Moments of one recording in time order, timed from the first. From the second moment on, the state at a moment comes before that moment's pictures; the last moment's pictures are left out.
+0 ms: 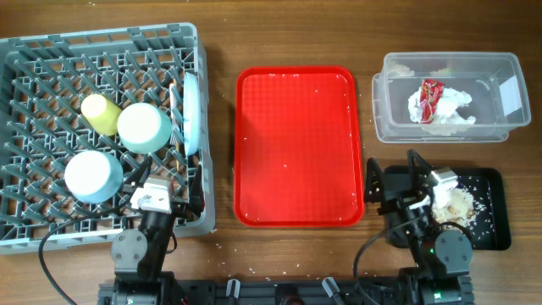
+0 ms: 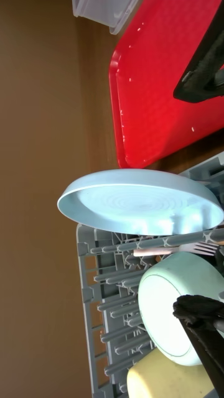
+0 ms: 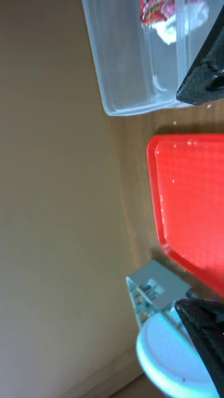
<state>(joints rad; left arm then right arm) -0.04 0.01 0.01 -0.06 0.14 0.01 0.08 0.02 0.01 0.05 -0.19 0.33</state>
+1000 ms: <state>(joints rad) -0.04 0.01 0.01 -0.06 0.14 0.01 0.08 0.02 0.01 0.00 -0.08 -0.05</state>
